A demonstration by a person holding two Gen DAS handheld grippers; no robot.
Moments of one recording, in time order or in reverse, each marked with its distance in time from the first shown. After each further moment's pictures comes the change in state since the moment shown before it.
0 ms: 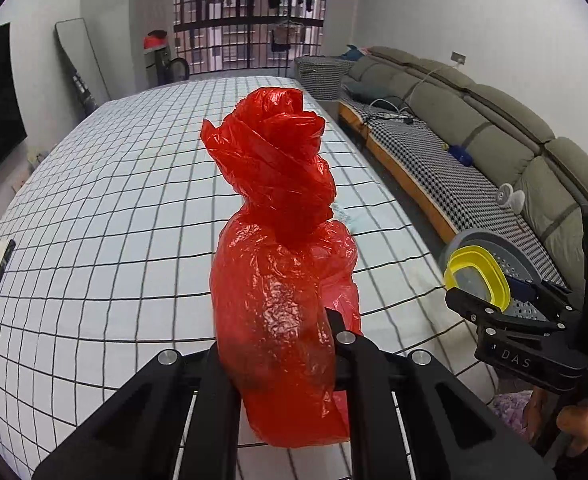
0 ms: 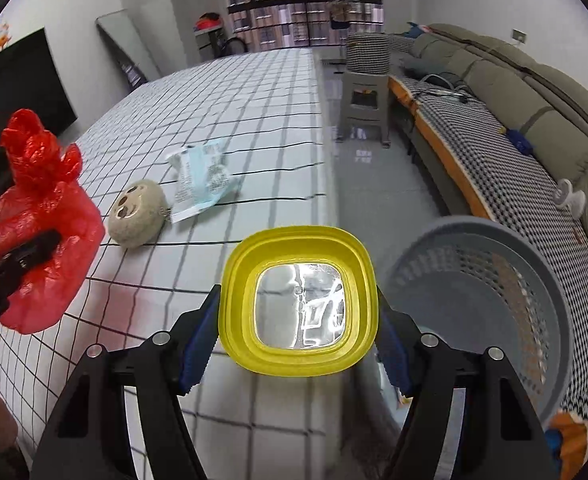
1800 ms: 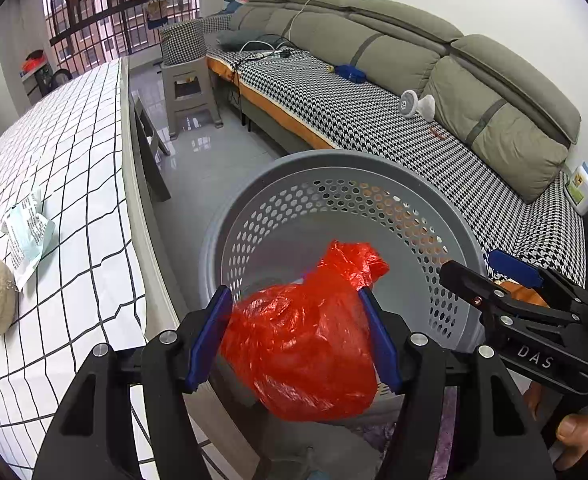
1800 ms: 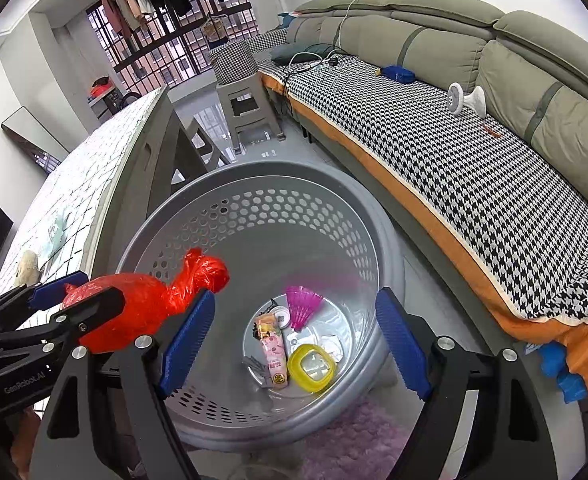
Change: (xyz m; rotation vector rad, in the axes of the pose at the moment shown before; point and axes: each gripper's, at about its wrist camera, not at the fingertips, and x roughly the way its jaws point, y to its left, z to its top) left arm 0.092 -0.233 -0.023 0.286 0.185 -0.224; right arm -0.037 -0.210 -0.088 0.377 -0.051 -0.130
